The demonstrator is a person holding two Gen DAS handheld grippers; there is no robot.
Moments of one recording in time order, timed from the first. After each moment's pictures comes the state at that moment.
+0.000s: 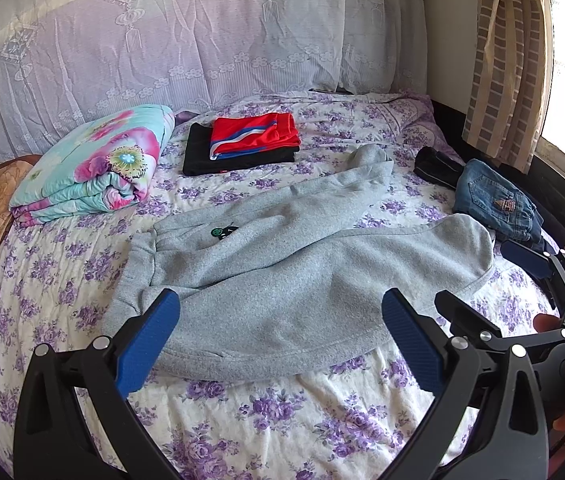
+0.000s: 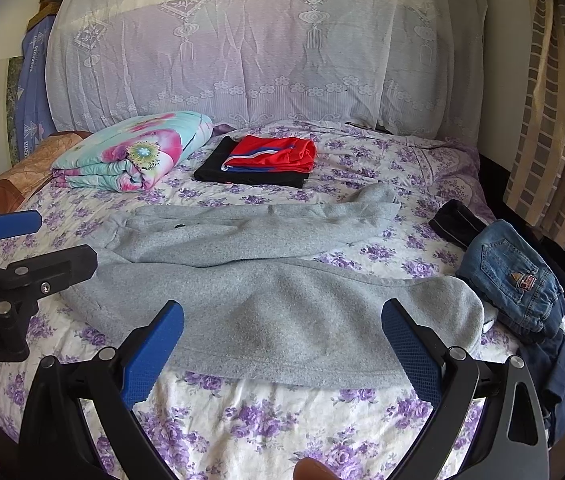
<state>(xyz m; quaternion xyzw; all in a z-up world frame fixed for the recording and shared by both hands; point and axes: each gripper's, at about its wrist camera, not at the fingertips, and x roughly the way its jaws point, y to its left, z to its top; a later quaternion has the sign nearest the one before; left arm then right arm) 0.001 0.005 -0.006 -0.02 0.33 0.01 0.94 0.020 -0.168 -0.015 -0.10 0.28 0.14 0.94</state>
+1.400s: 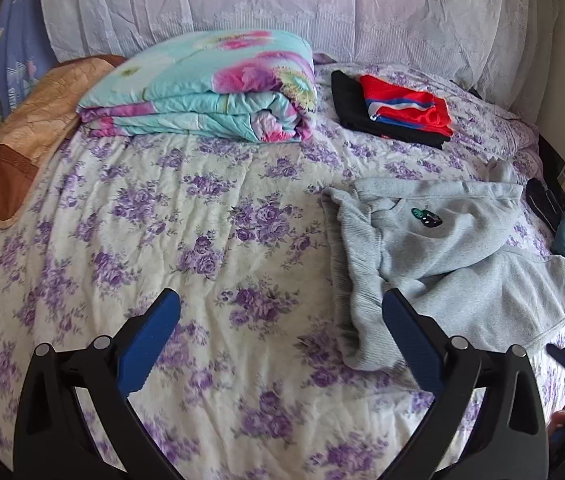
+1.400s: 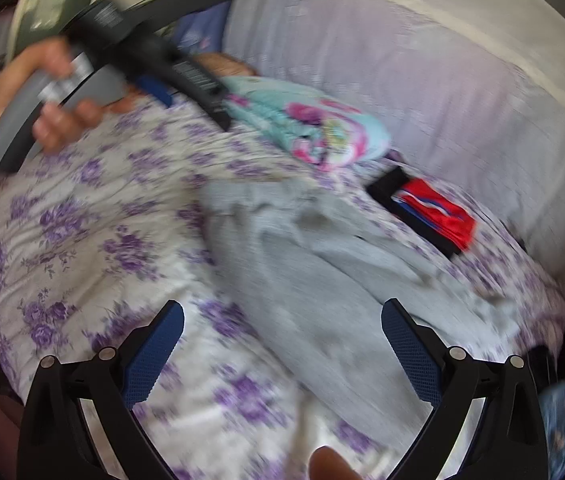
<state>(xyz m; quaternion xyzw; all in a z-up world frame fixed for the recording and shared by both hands) 0.032 0.254 -0.064 -0.11 0.42 0.11 0.90 -0.032 0.032 -0.090 -0.35 0.21 0.36 0.84</state>
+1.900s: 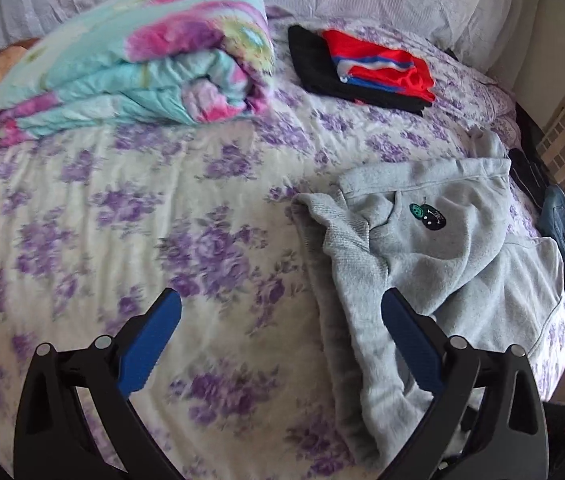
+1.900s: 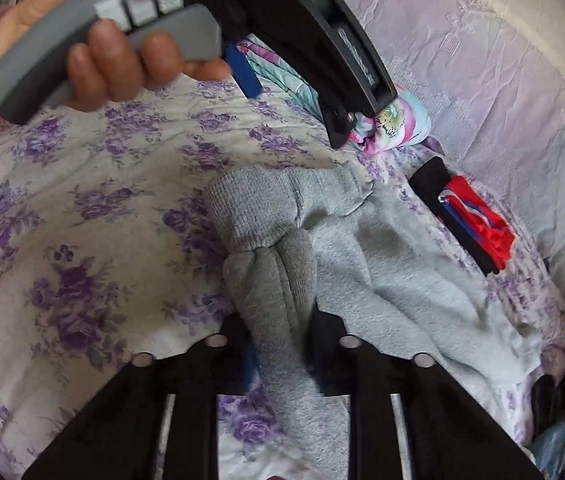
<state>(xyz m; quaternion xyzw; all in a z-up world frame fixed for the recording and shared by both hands) 0.139 0.273 -0.109 -0.12 0.48 0.00 0.87 0.006 0.103 -0.131 -0.39 0.24 0.33 0.83</state>
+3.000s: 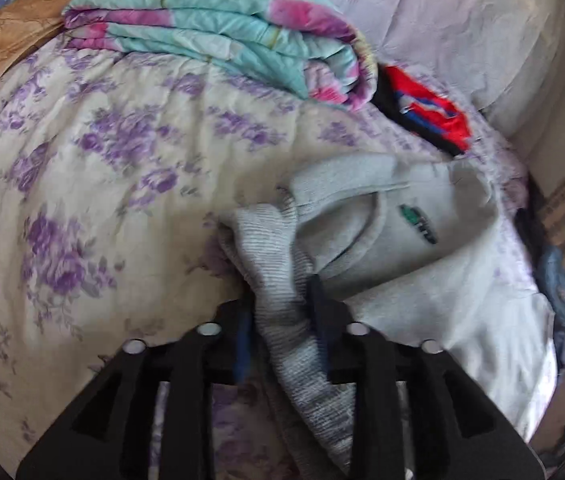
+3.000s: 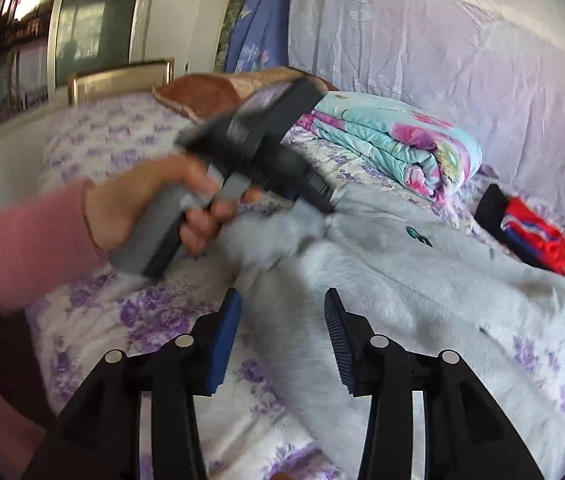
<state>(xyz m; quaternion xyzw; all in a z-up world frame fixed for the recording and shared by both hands) 0.064 0.345 -0.156 -0.22 0.42 0.06 0.88 -0.050 0.099 -0.078 -0.22 0.25 0.47 0.82</state>
